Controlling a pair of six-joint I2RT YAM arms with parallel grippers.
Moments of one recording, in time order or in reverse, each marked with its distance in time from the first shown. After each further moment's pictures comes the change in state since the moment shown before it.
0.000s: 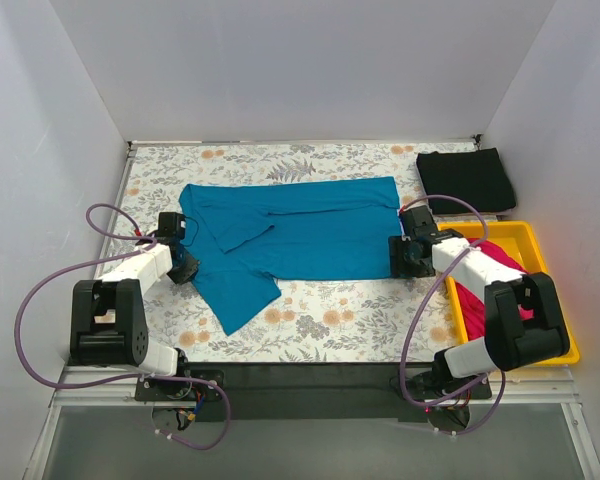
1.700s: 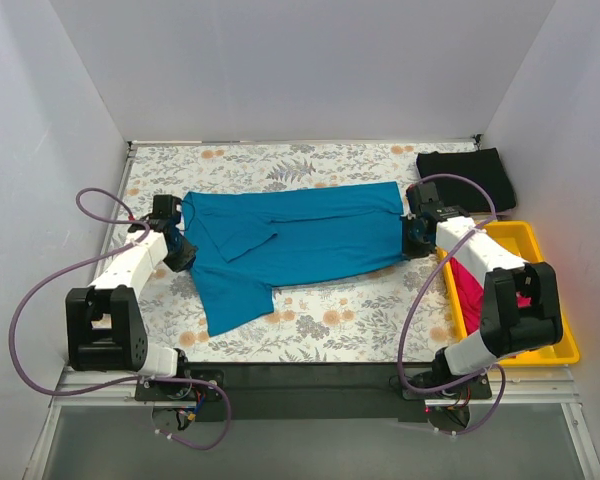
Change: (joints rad) left arm 0.000 -0.051 0.153 -0.212 0.013 -0.037; right arm -0.060 0.064 0.166 -0.100 -0.010 0.016
